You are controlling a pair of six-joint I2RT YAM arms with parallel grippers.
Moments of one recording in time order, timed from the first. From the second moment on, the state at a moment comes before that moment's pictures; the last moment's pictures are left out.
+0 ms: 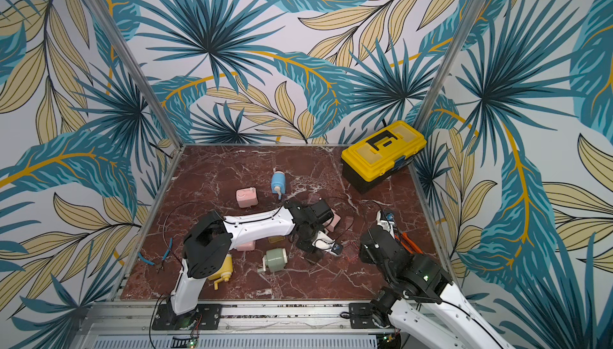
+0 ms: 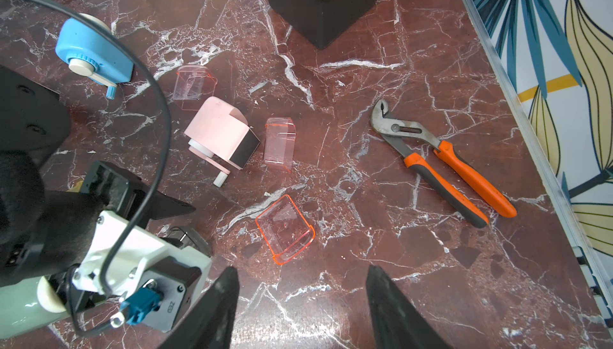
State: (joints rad) left arm -1.03 2.07 1.61 -0.80 0.14 0.98; right arm 0.72 0.59 0.86 -1.20 0.53 0.72
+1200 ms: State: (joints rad) left arm -0.93 0.77 0.62 -0.36 -0.21 -0.32; right arm 0.72 1.33 0.83 -0.75 -0.01 0.34
